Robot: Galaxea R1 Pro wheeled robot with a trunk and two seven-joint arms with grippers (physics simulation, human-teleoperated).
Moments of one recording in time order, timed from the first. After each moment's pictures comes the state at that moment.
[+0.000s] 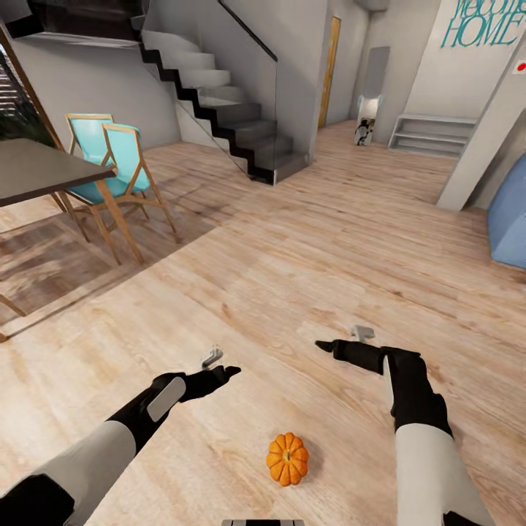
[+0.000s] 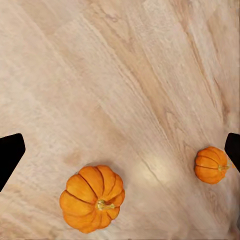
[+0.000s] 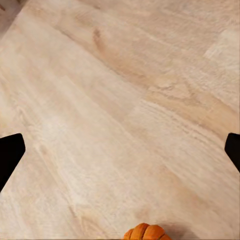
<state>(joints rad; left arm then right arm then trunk) -0.80 0.07 -0.51 -0.51 1.06 0.43 -0.14 -0.73 0.11 -0.50 -1.01 0.39 0.67 0.76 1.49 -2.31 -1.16</state>
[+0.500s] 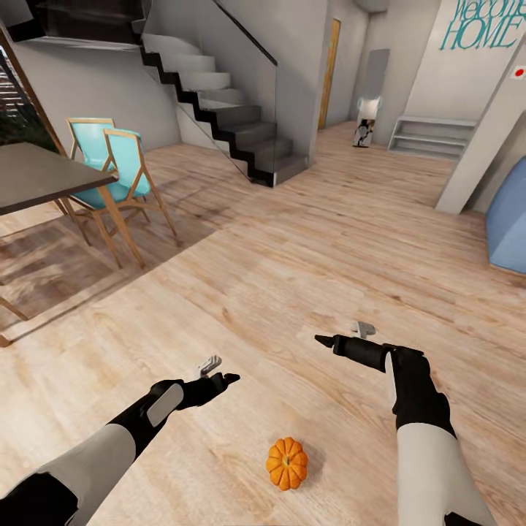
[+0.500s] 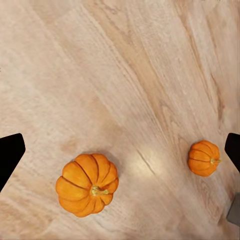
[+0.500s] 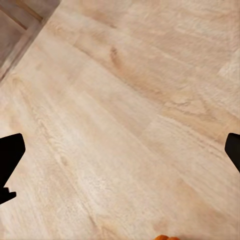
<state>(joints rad) -0.80 0.06 -0.51 -0.43 1.06 0.43 -0.19 -0.73 0.10 -0.49 -1.04 0.33 0.69 0.78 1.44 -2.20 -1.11</state>
